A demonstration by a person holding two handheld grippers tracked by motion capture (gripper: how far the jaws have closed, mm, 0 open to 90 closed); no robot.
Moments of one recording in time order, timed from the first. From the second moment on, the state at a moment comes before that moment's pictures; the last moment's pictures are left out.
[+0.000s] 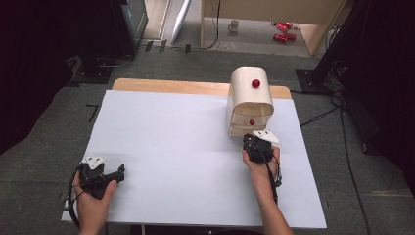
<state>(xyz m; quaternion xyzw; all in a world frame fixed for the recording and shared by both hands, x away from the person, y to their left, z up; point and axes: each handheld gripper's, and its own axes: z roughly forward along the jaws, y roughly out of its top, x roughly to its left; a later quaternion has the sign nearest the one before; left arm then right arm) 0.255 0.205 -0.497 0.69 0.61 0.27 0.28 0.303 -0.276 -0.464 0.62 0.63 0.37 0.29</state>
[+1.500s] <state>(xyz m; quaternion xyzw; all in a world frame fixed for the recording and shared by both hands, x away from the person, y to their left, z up) 0.255 0.205 -0.497 0.69 0.61 0.27 0.28 0.271 -0.303 -0.471 0.58 0.67 0.38 0.25</state>
